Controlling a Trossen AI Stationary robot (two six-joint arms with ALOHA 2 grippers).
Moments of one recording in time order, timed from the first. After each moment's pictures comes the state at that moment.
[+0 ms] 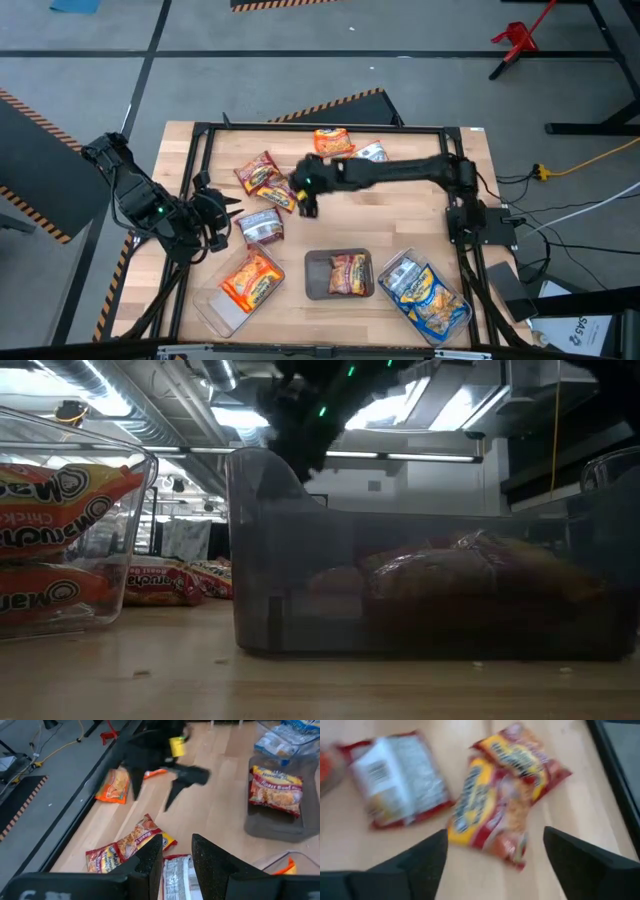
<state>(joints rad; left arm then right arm) -0.75 1.08 1.25 -1.29 -0.91 -0.82 -0.09 2.07 1.72 -0.47 0.10 -0.10</state>
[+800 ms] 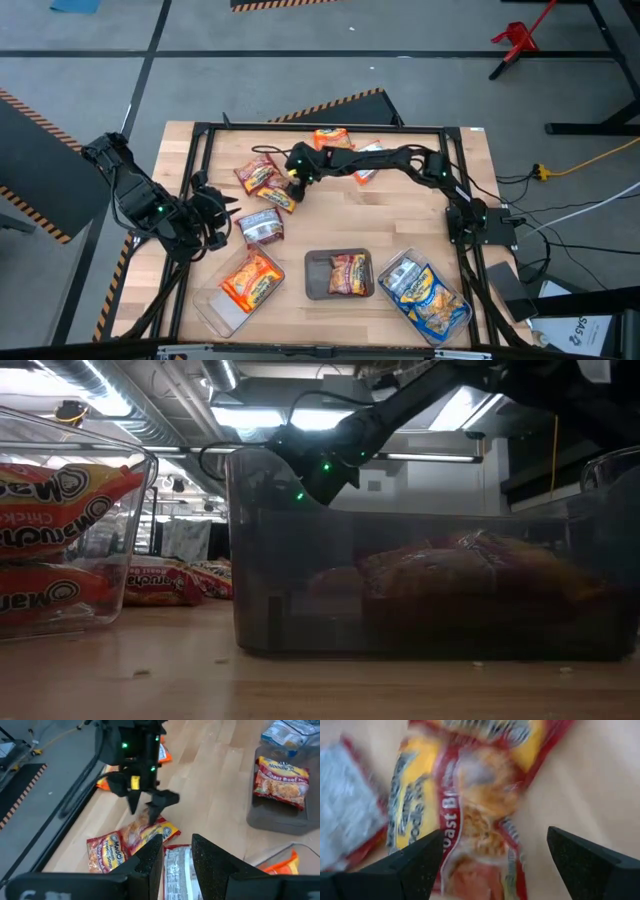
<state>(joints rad) -0.75 1.08 1.25 -1.35 -0.87 -0.89 -0.24 2.31 1.75 -0.31 -0.14 0.16</state>
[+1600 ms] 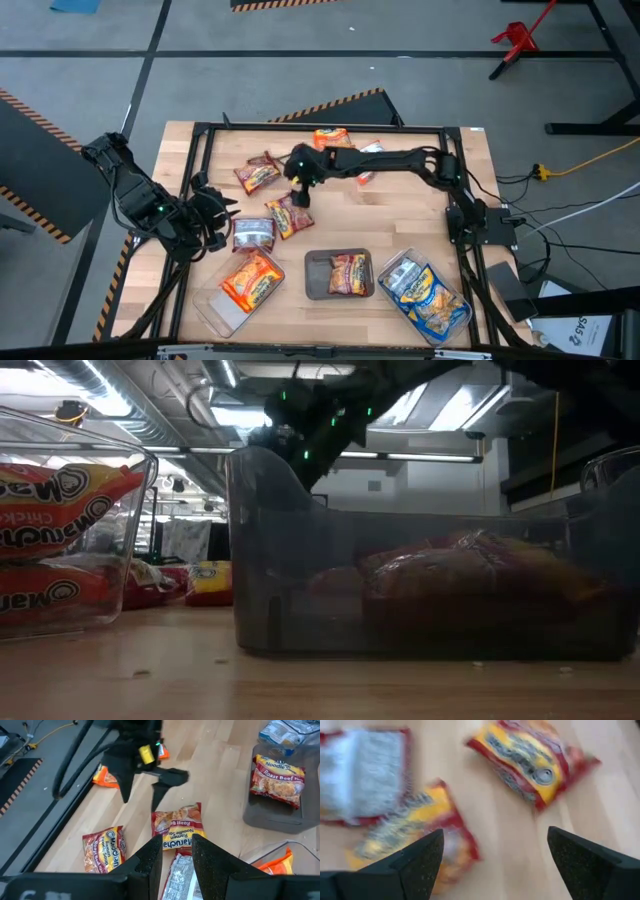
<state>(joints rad) -0.75 1.08 1.25 -1.35 -0.85 -0.91 -0.21 2.20 1.77 -0.39 -0.12 -0.08</state>
